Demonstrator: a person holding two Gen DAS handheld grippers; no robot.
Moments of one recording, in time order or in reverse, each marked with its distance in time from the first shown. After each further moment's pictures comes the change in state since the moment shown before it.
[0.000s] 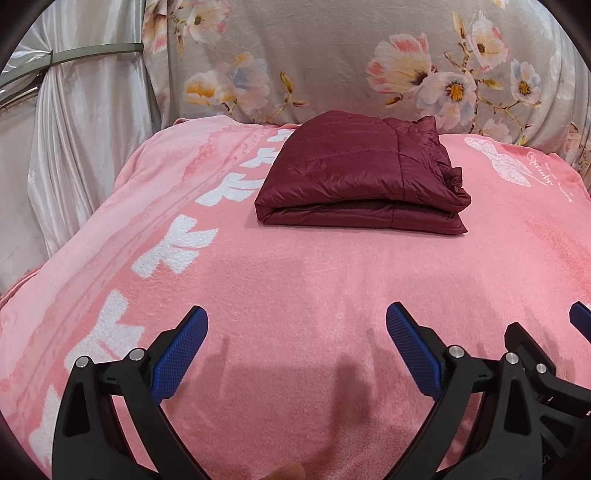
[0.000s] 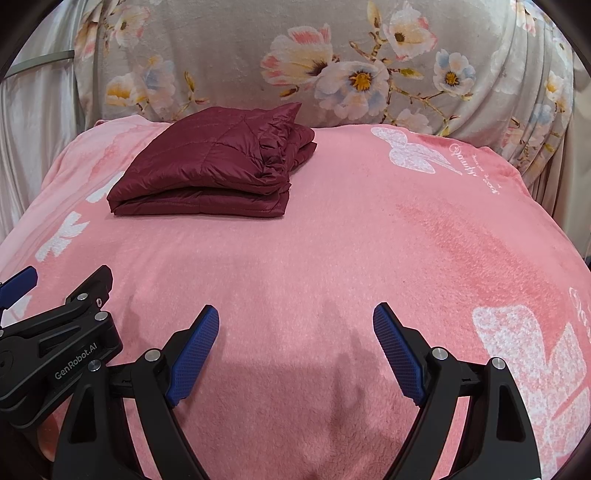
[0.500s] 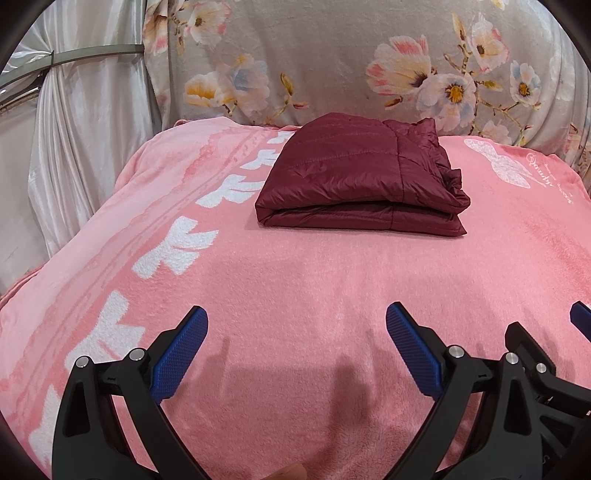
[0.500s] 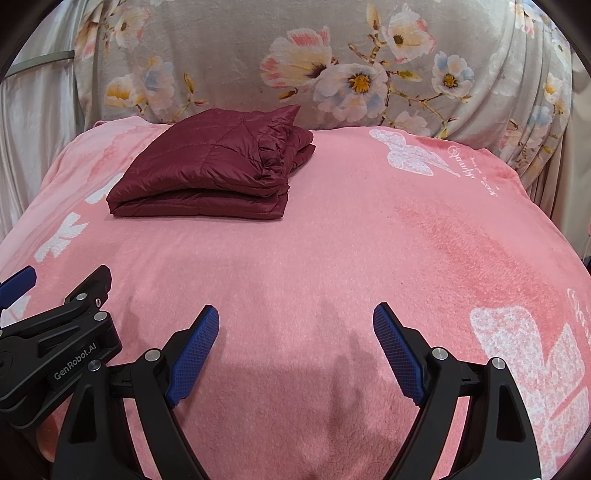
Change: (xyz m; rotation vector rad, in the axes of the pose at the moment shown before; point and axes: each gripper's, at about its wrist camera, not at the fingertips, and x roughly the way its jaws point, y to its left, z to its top) left arm 0.000 0.001 0.000 -0.002 -0.004 -0.005; right arm -0.001 -0.002 0.002 -0.001 -0.006 -0.004
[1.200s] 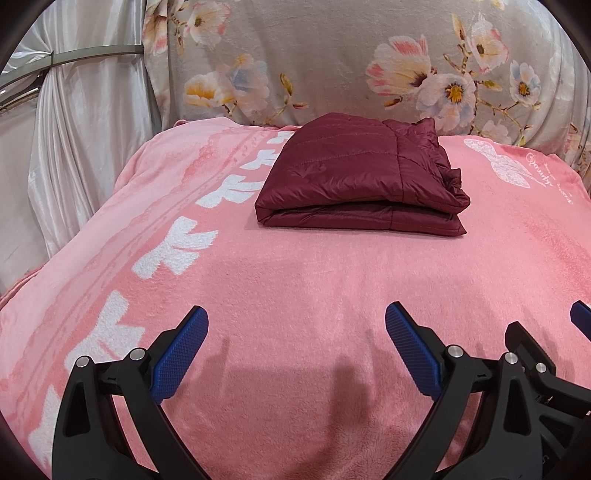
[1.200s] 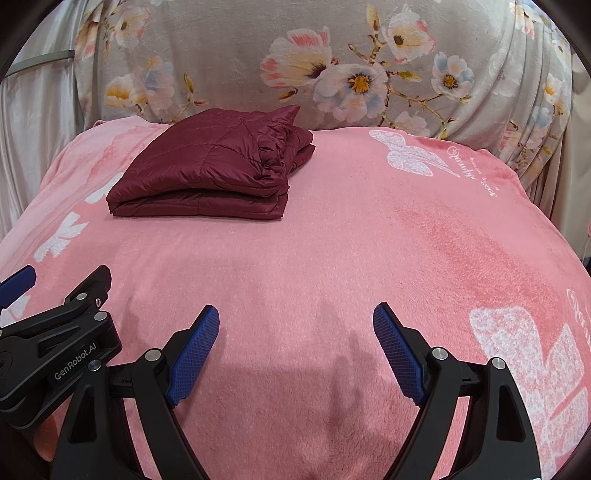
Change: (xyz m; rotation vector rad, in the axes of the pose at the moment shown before) left arm -0.001 -0.001 0.000 -0.002 -0.002 0.000; right arm 0.000 0.001 0.000 0.001 -0.002 -0.004
